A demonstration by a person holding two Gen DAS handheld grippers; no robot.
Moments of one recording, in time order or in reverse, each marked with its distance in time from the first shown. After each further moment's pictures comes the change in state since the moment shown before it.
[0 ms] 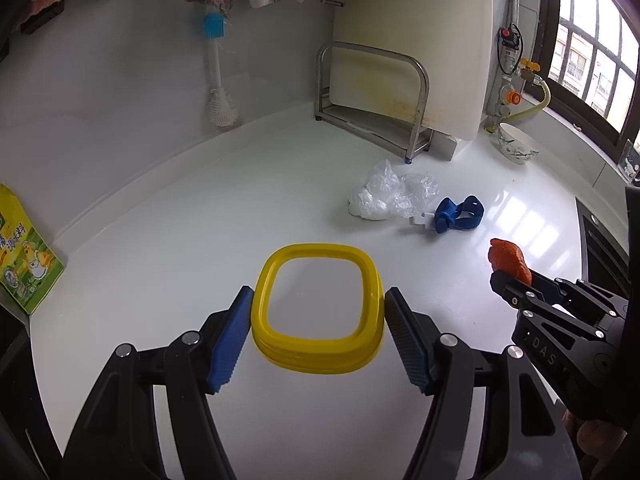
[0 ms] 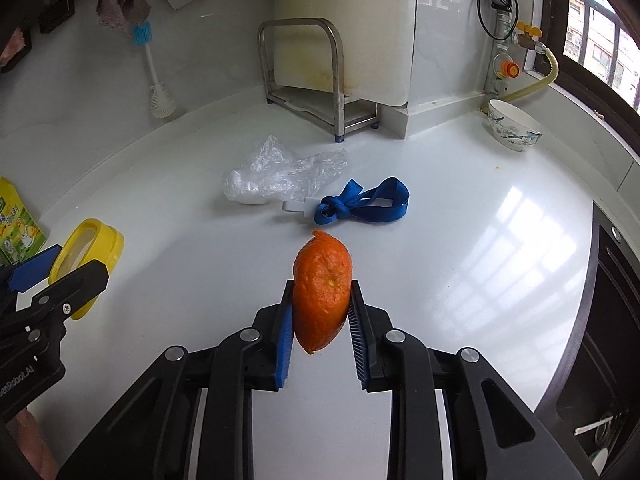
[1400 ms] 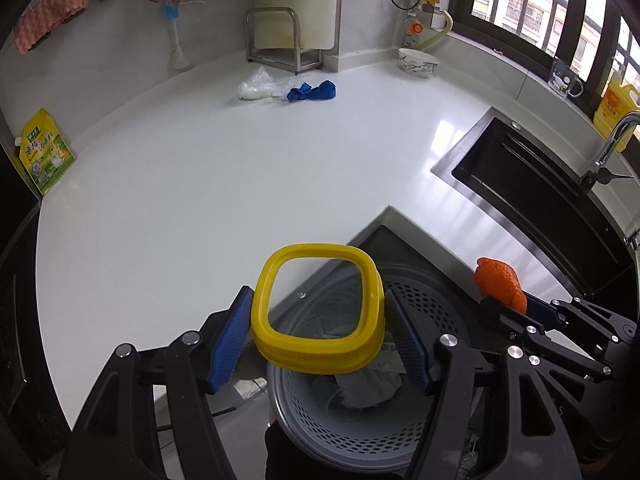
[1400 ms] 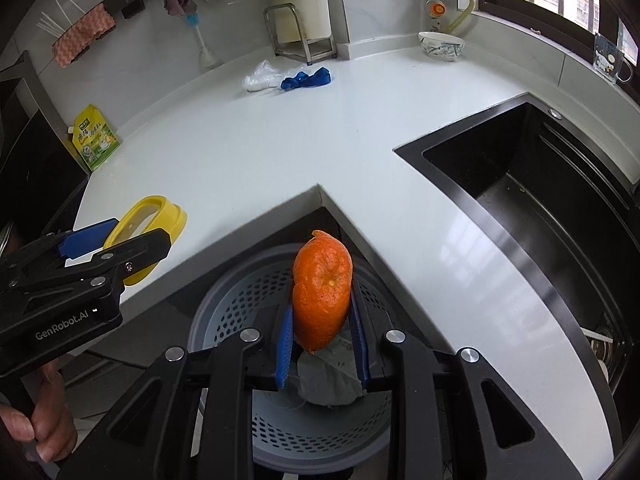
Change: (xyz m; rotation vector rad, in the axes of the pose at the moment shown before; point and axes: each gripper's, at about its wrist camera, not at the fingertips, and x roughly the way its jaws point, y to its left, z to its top) left arm -0.146 -0.190 -0.185 0.011 0.129 -0.024; right arm -0.181 -0.136 -0.228 -0.005 0.112 0.164
